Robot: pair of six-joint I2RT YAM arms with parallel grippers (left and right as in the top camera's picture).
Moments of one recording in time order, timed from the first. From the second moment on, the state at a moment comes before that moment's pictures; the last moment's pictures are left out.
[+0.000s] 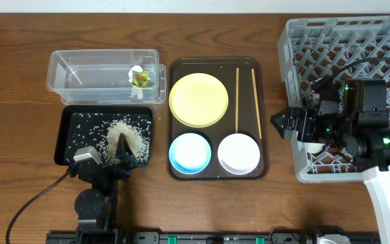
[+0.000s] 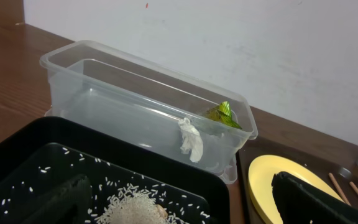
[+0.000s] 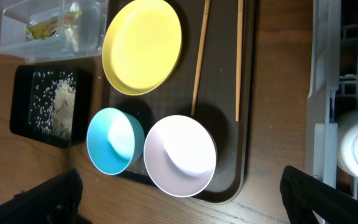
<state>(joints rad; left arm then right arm) 0.01 0.01 0.04 -0.14 -0.09 -0.36 0.05 1.15 1.17 -1.03 -0.45 0.22</state>
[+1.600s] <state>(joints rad) 0.01 0.01 0.03 -0.14 -0.09 -0.36 0.37 1.98 1.19 -0.32 -0.03 0.38</state>
